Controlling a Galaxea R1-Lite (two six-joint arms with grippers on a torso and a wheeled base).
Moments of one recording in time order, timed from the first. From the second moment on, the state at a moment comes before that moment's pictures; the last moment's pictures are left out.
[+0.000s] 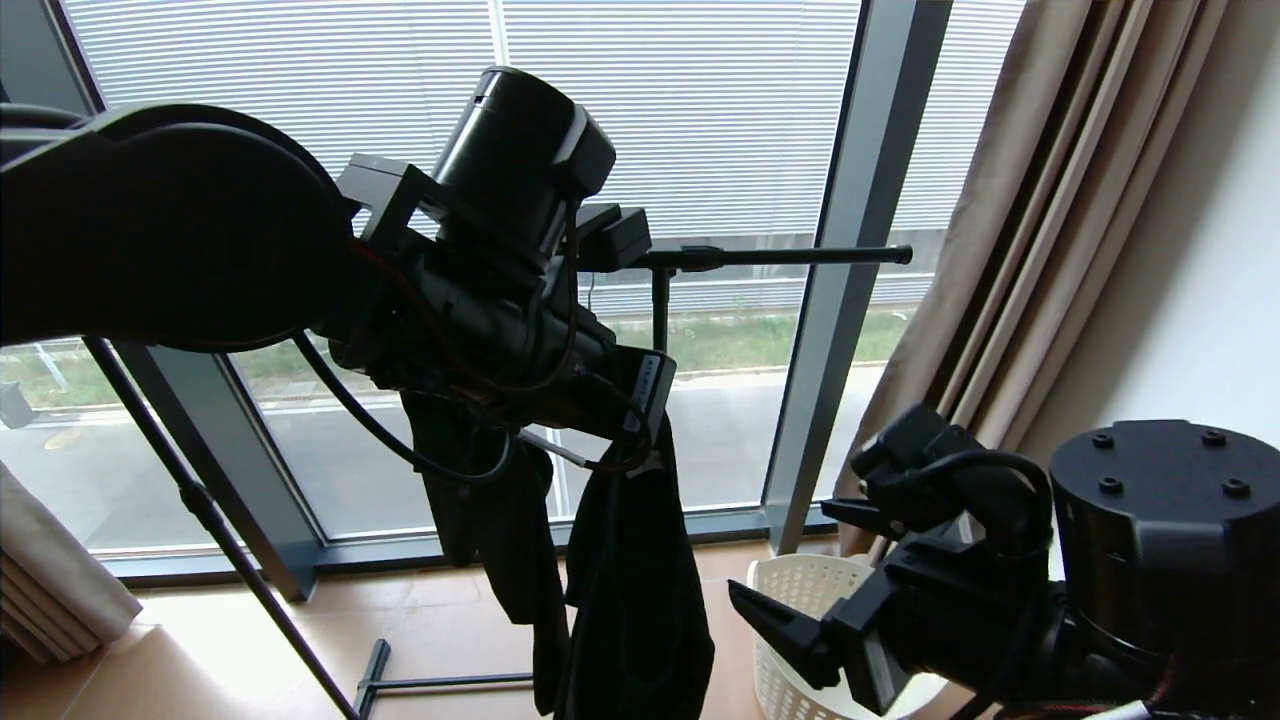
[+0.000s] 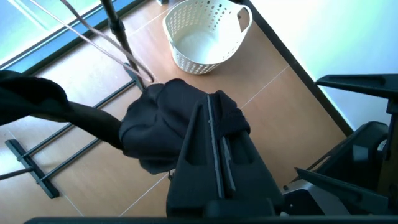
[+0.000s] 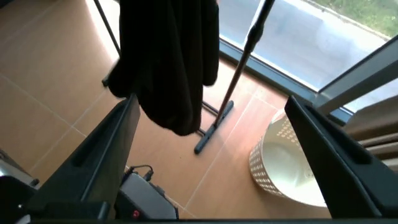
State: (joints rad) left arm -0.74 1.84 -1.67 0.57 -0.02 -0.18; right arm 0.92 1.52 -0.67 -0.37 -0.27 0.10
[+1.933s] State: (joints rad) left arm -0.76 1.81 -1.61 0.58 -0.01 -0.18; right arm 0.75 1.85 -0.72 -0.59 -0.26 0.14
